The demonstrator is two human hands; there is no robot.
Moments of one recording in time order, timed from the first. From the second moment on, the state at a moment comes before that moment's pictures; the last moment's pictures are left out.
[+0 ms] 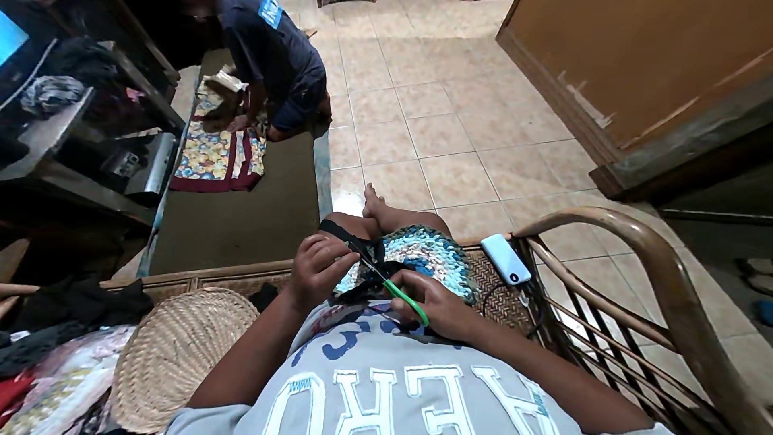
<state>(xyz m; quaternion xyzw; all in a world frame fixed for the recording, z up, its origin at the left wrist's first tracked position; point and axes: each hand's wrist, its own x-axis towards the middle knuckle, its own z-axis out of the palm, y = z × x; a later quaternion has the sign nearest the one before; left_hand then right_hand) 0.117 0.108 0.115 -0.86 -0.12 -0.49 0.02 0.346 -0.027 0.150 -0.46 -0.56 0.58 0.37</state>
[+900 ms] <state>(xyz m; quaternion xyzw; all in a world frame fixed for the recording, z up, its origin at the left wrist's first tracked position) 0.143 0.084 0.119 -0.61 -0.40 -0.36 -0.58 0.491 -0.082 -0.012 -0.86 -0.41 0.29 0.09</state>
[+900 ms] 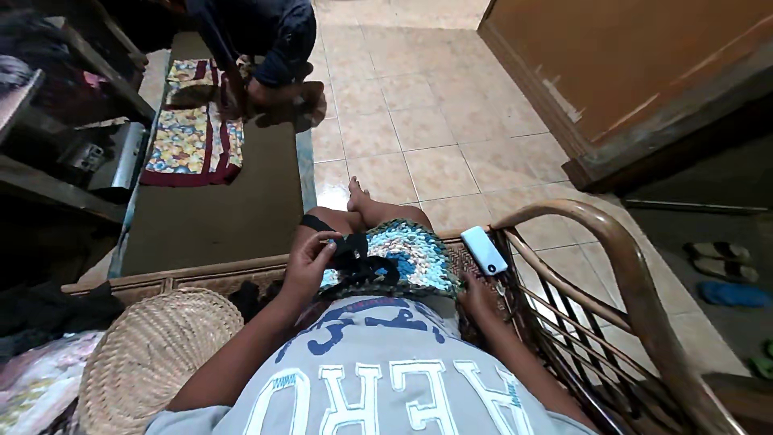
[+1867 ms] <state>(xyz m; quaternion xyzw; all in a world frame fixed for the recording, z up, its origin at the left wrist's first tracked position) 0.143 0.063 0.129 -0.58 -0.35 -0.35 -0.64 0.341 0.028 0.157 -0.55 -0.61 0.44 0.36</state>
